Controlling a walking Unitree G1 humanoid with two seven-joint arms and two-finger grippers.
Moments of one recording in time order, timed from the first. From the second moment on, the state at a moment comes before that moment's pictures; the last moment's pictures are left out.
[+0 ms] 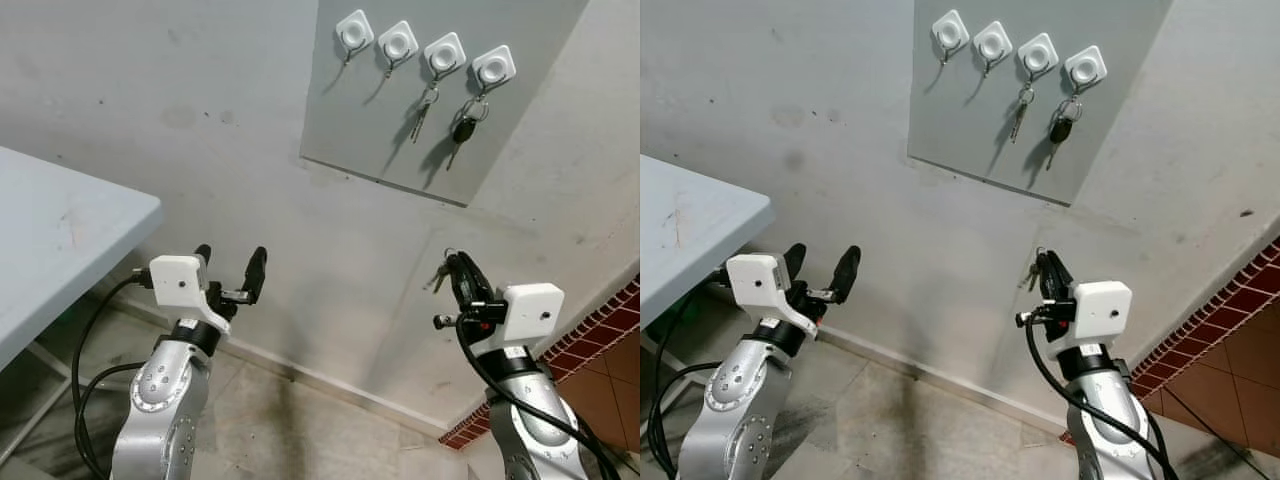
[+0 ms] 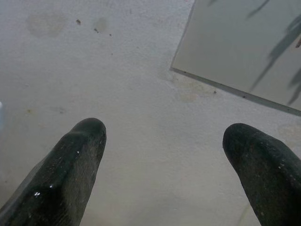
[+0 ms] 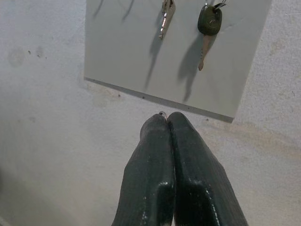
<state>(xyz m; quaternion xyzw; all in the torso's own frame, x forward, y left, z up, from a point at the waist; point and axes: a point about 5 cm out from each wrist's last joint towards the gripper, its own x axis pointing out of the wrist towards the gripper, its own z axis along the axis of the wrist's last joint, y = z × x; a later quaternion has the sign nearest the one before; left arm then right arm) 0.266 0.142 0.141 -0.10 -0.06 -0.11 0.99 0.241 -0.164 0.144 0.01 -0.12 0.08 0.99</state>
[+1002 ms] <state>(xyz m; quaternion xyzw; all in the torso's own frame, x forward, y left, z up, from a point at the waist) 0.273 0.138 0.143 -0.11 -0.06 -0.12 0.99 0.249 -0.157 0.142 0.01 -0.13 0.08 0.99</state>
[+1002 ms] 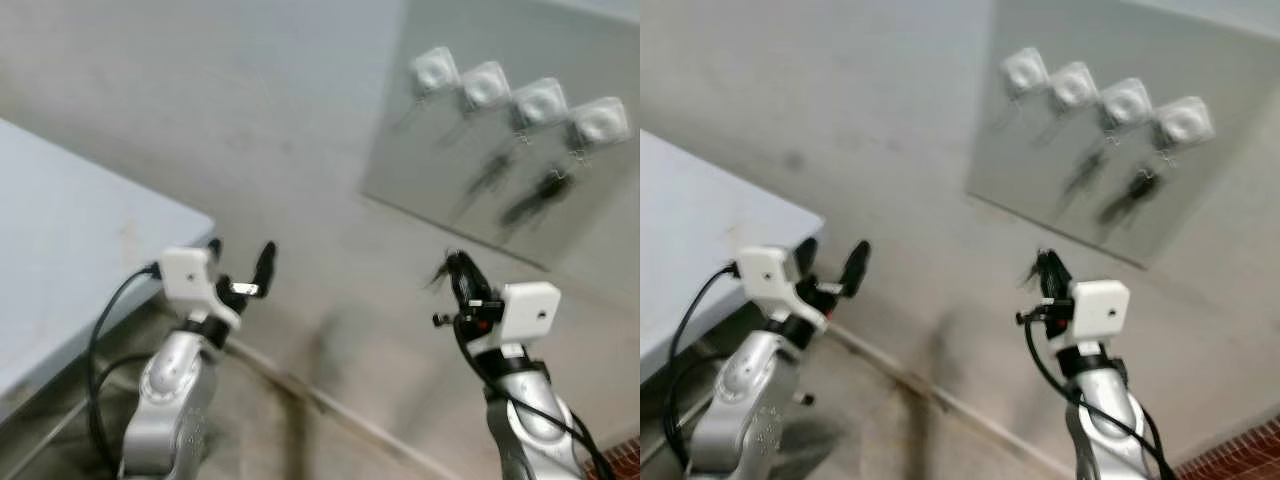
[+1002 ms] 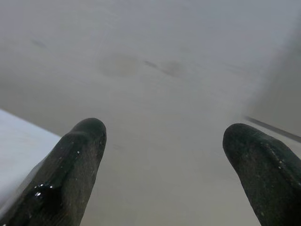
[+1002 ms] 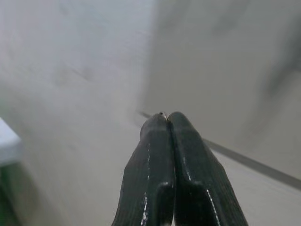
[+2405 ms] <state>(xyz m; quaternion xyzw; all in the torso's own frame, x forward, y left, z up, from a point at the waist) 0.300 0.098 0.150 -0.04 -0.07 -0.21 0.97 0.268 -0.146 0.155 0.00 -0.16 0.11 0.98</state>
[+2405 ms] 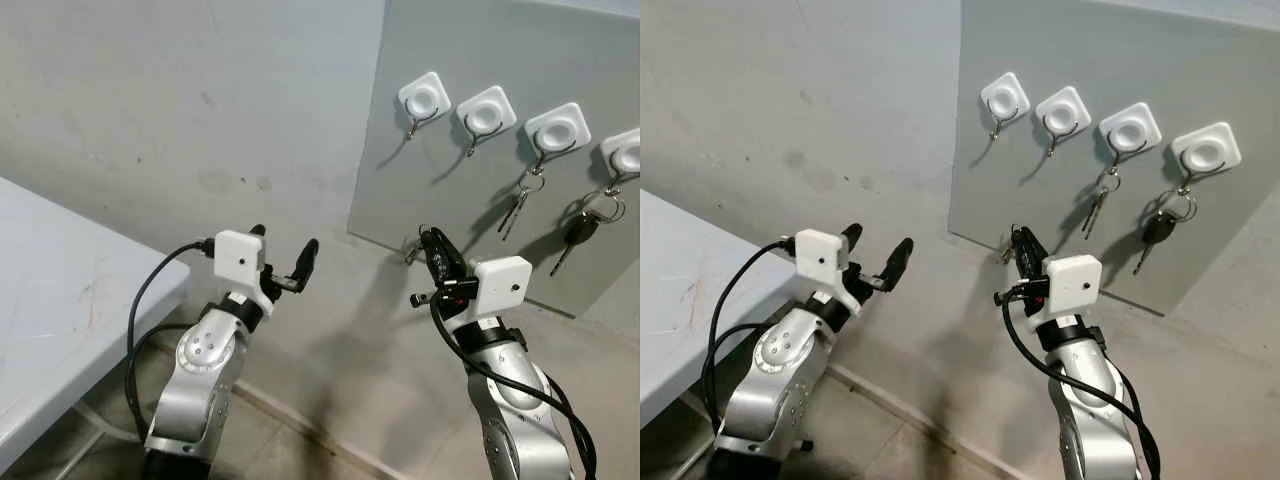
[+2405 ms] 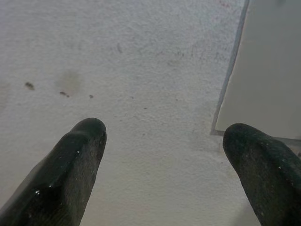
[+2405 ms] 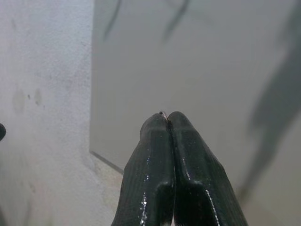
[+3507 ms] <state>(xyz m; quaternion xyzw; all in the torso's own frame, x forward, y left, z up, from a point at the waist) 0.294 0.063 0.187 -0.04 -0.13 -0.33 0.94 0.280 -0.125 0.212 0.07 -0.25 0.17 0.95</state>
